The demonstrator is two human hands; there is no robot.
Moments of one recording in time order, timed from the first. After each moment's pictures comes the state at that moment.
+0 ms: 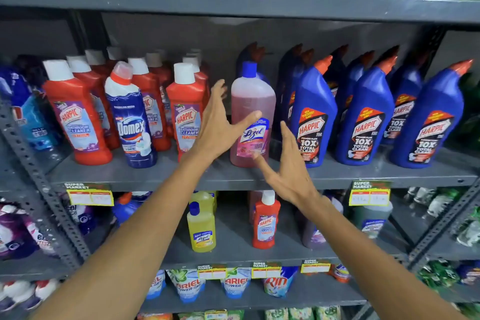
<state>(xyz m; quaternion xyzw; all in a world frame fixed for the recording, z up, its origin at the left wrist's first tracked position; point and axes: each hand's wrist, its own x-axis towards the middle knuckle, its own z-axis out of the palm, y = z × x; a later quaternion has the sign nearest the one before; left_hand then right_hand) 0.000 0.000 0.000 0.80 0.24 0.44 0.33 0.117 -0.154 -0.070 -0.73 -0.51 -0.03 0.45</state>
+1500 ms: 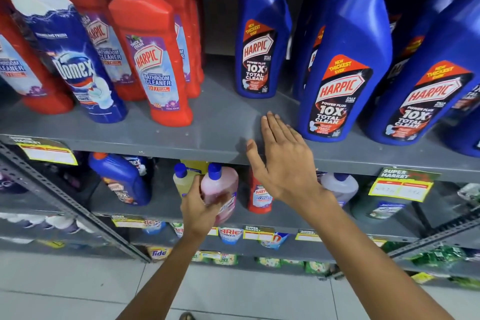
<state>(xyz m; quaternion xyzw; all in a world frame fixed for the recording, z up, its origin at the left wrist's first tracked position) -0.026 -0.051 -0.278 0.65 0.49 0.36 0.45 0.153 -0.125 -0.132 -0.80 -0.57 -0.12 0.15</state>
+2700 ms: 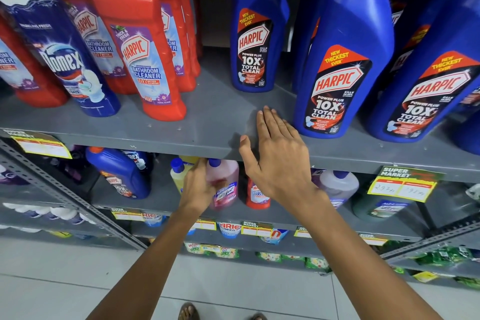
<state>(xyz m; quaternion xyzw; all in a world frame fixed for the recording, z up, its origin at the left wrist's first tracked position) 0.002 -0.015 -0.263 0.75 0.52 0.23 0.33 0.154 -0.124 -0.135 -0.80 -0.56 -0.14 0.17</state>
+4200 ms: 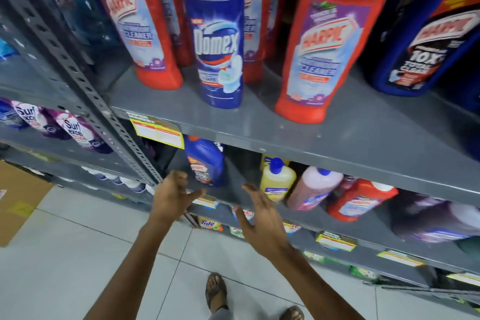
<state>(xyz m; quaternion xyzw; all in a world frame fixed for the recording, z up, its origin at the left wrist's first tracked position) -0.257 0.094 -0.293 0.63 0.64 0.20 0.38 -0.051 -0.041 -0.336 -0.70 -0.59 0.21 0.34</state>
